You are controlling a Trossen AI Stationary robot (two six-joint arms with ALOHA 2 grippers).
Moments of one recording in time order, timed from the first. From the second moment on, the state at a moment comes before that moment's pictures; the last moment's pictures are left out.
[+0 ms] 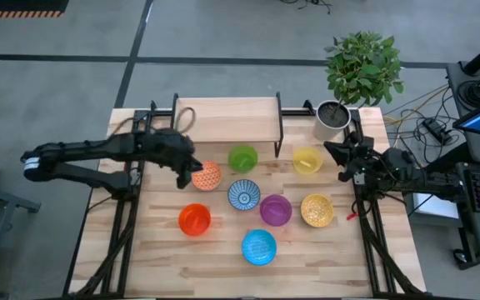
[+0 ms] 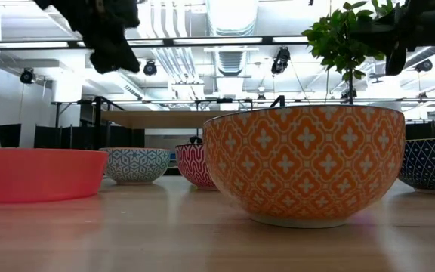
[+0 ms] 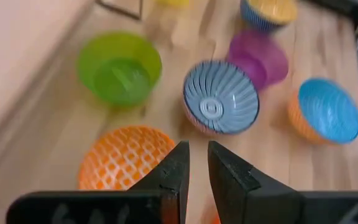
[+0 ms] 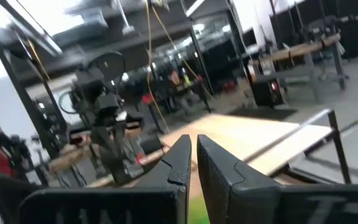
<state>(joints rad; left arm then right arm) 0.16 1.05 0.89 -0.61 0.10 -0.24 -0.11 0.12 0.23 0.05 0.29 0.29</state>
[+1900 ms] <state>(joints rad) -0.19 1.64 0.98 -0.97 0.09 -0.34 -0.11 0.26 0.24 -0.03 0.28 0.35</state>
